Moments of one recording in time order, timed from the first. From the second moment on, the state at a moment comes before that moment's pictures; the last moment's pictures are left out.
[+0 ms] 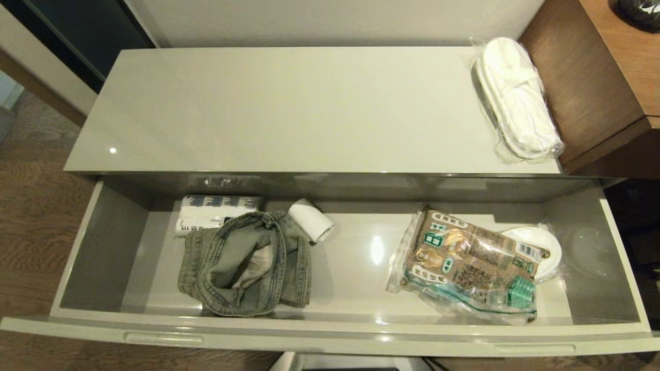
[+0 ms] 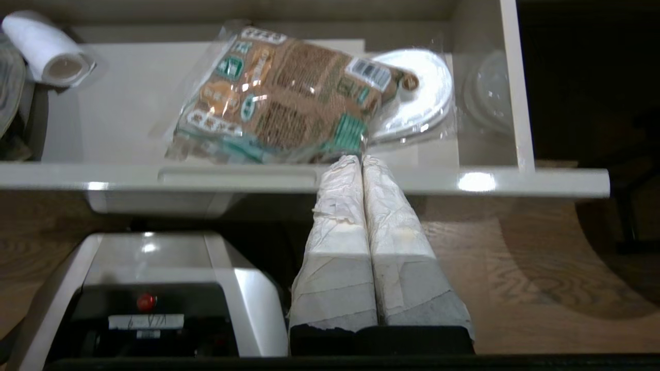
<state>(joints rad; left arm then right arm) -0.01 0.00 0.00 0.01 -0.01 0.04 0.01 0.00 0.00 0.00 -0.01 -0.01</state>
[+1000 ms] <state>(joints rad) -0.01 0.00 0.00 0.00 -0.01 0.04 0.01 0.00 0.00 -0.01 -0.01 -0.02</state>
